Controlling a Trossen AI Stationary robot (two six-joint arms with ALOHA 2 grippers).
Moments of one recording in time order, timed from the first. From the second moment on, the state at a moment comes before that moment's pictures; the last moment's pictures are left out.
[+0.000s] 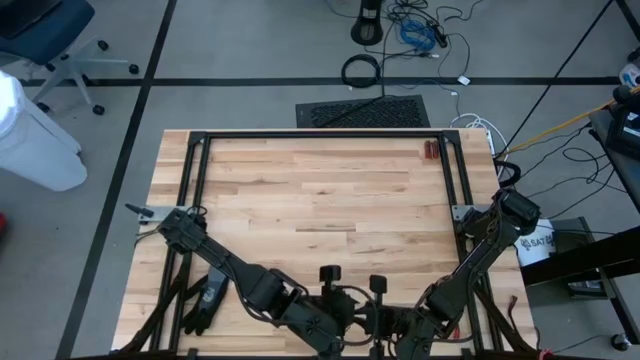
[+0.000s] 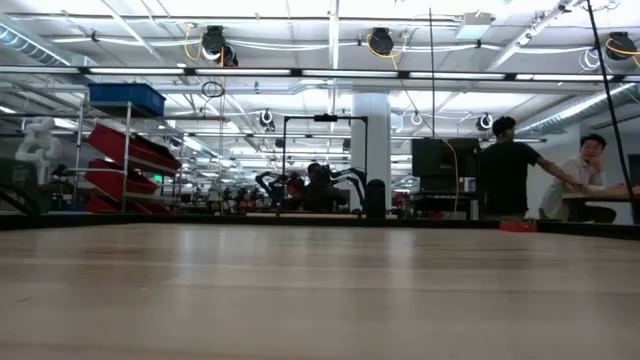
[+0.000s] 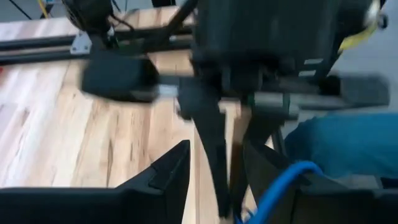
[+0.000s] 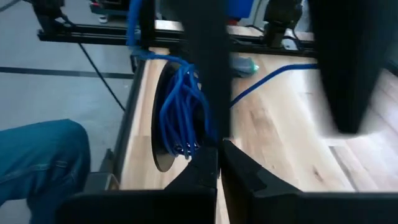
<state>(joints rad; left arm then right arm) -0.57 2.16 2.27 -0.82 -0.45 -0.30 0.84 1.77 1.31 -0.20 0.83 0.46</state>
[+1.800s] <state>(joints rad) -0.81 2.15 2.35 -0.69 -0.91 -0.17 0.93 1.52 1.31 -0.08 0.84 0.19</state>
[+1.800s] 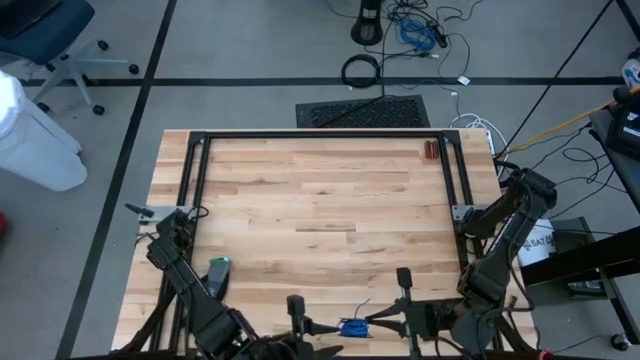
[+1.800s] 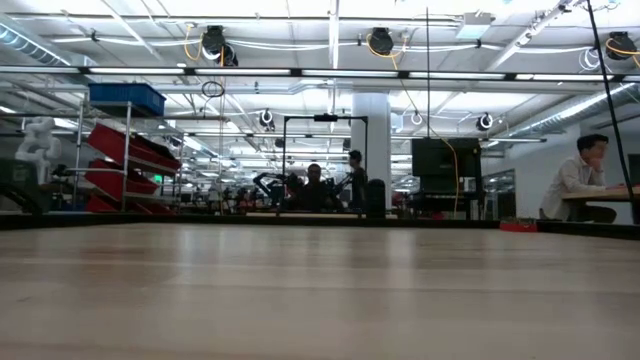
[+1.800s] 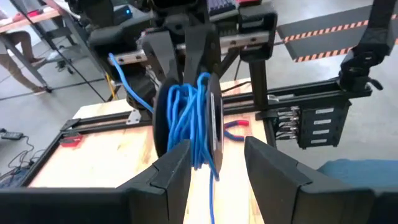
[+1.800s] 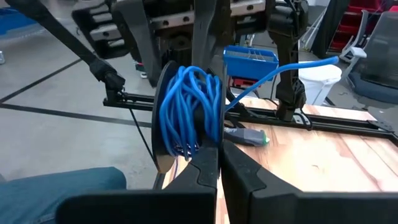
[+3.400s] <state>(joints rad) -0.80 2.18 2.35 -0.67 -0.83 -0.18 0.97 1.52 1.31 -0.14 0.87 0.23</state>
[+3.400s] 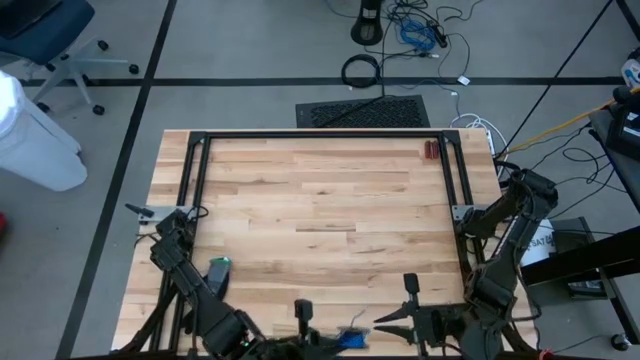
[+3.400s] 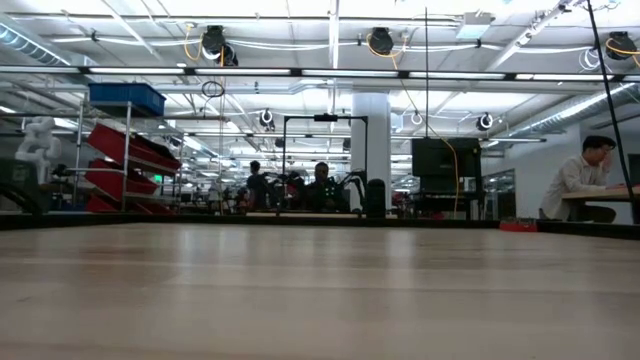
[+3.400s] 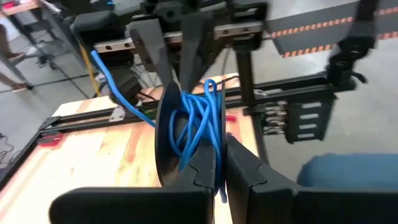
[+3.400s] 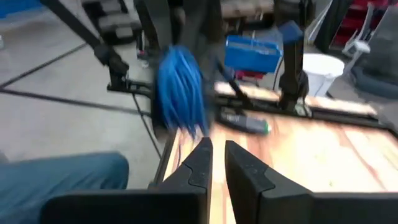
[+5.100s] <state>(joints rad) -0.88 2.20 2.34 -0.85 -0.99 0.24 1.00 1.75 1.30 -0.31 1.07 0.35</state>
